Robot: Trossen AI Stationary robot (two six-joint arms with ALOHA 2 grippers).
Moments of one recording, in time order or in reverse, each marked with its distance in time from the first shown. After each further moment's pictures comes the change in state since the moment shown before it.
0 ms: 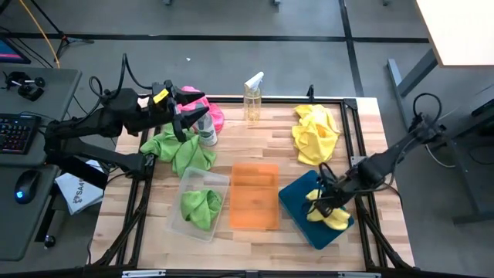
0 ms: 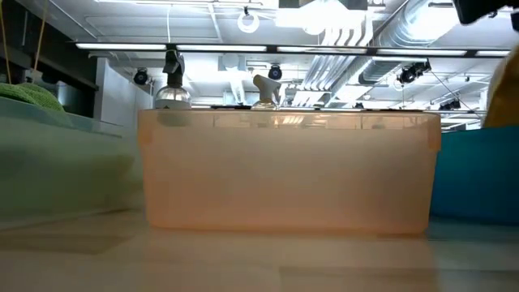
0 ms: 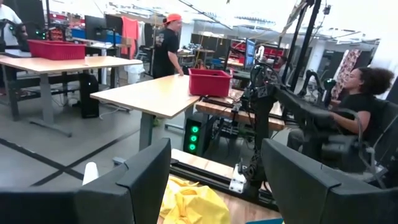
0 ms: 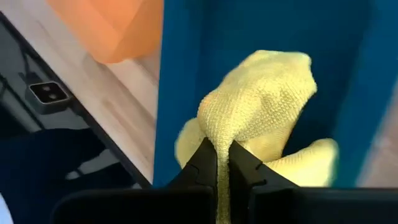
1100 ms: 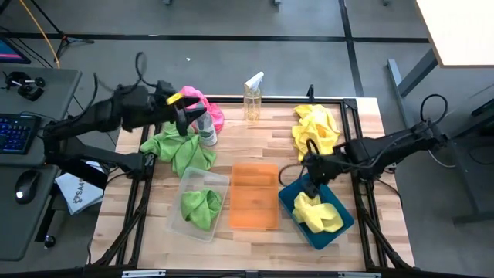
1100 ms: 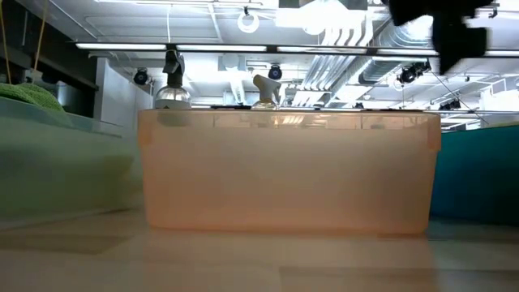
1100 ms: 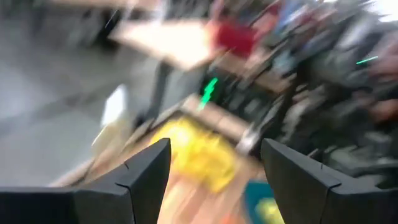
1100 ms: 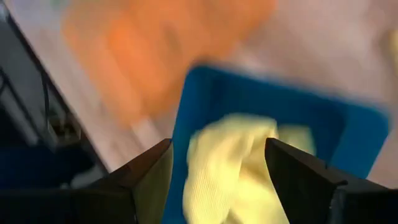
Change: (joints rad) left arm 0.090 0.021 0.077 -0.369 0.005 -0.259; right arm -0.337 0.062 0.120 -0.013 -0.069 -0.433
